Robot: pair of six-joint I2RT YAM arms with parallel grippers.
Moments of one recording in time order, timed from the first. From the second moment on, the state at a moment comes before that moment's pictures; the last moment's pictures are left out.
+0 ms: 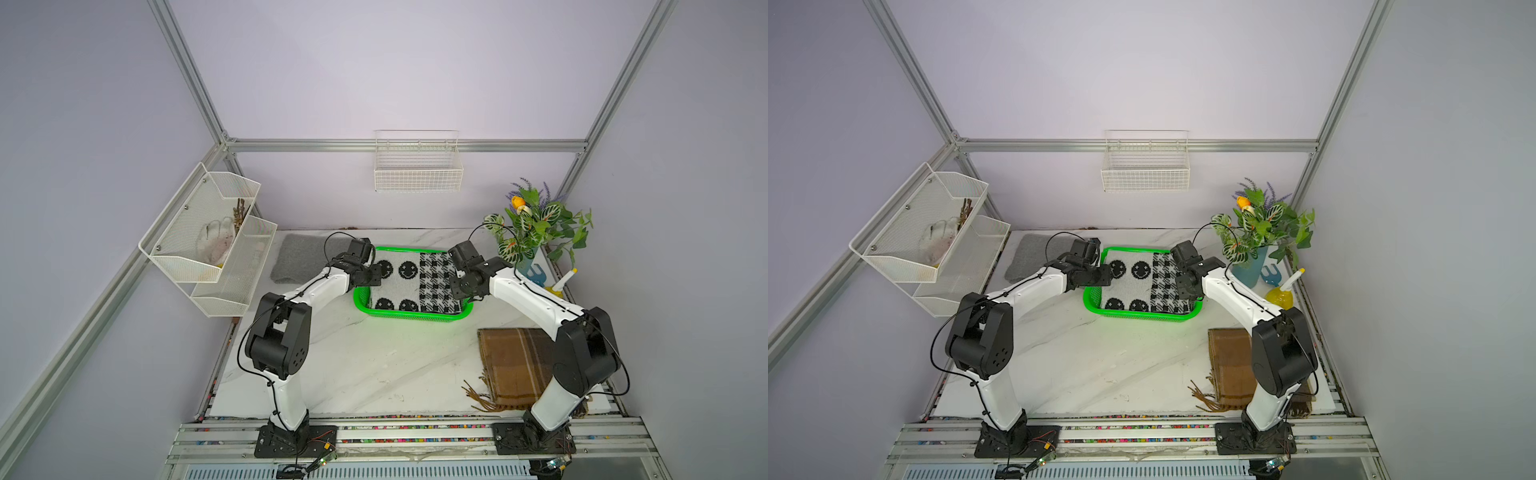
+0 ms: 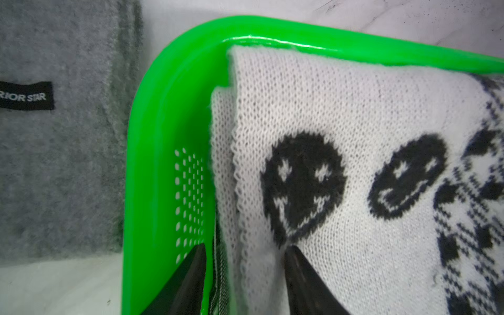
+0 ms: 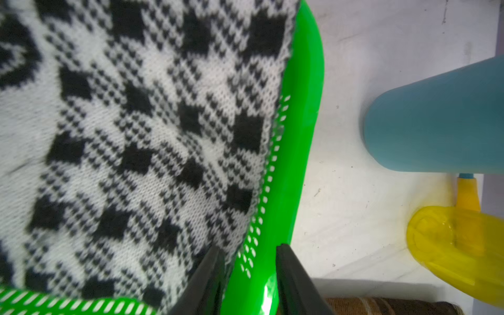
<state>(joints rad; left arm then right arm) -0.36 1.86 1.38 -0.39 0.00 -0.31 0.45 1.70 1.38 -0.78 0.26 0.20</state>
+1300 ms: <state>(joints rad) -0.40 1.94 1.46 -0.31 -0.07 -0.29 0.48 1.64 1.19 -0.62 0.15 0.23</state>
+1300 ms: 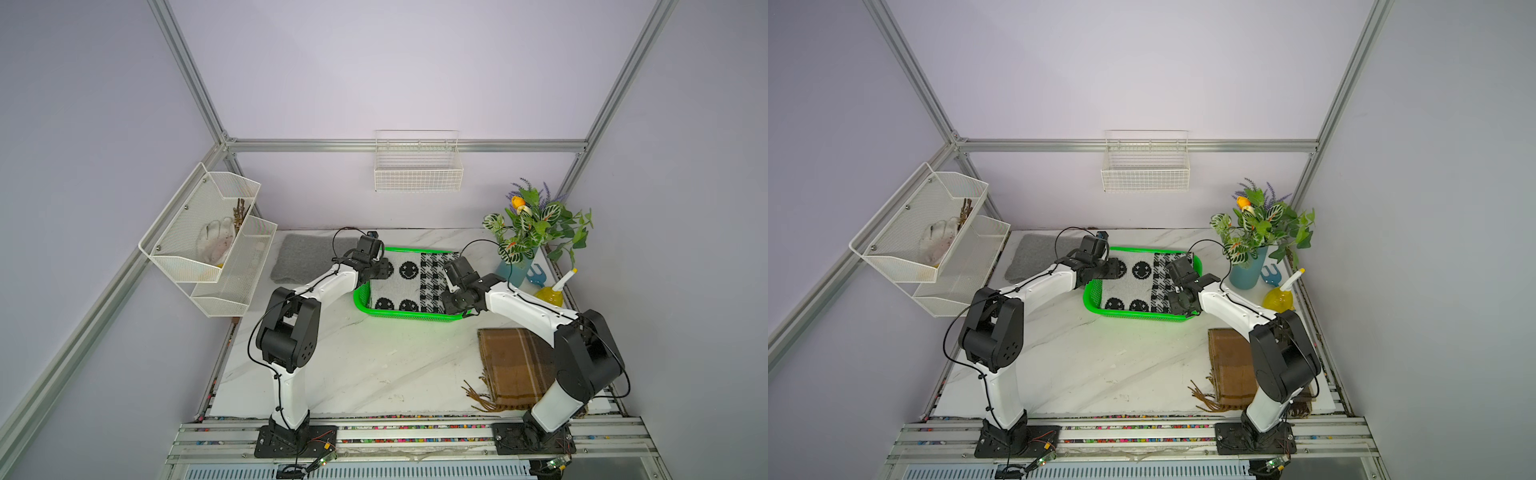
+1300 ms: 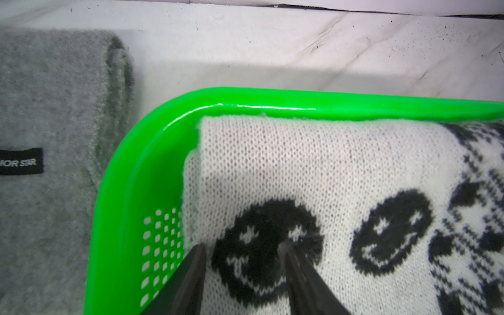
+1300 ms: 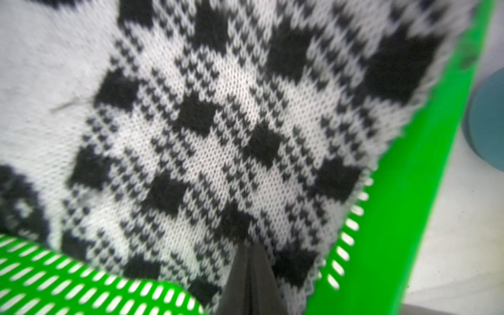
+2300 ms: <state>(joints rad) -1.15 1.68 0.77 0.38 0.02 -0.63 0.49 1.09 1.05 -0.67 0.21 0.31</state>
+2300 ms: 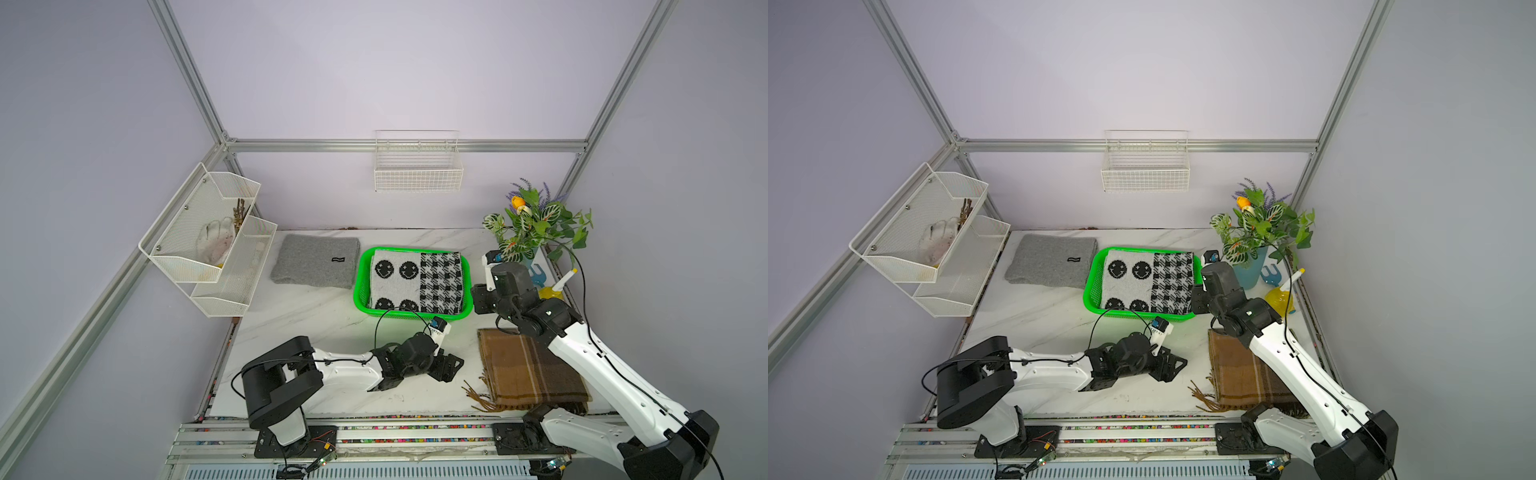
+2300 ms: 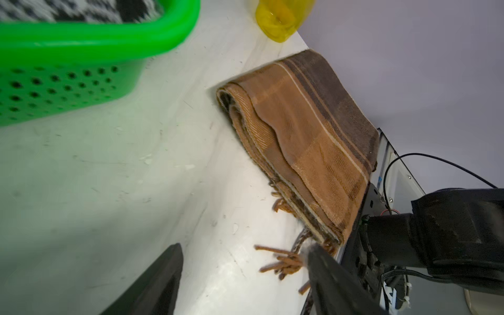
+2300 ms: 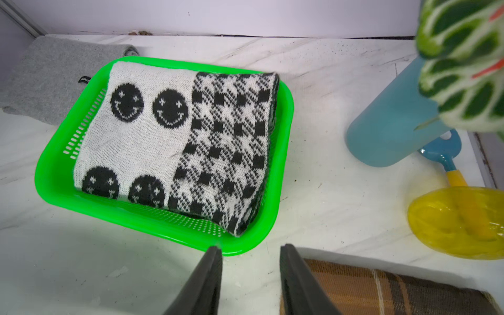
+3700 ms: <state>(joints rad) -1.23 2.23 1.24 0.58 0.11 -0.85 0.49 0.94 0.92 -0.51 0.12 0.30</state>
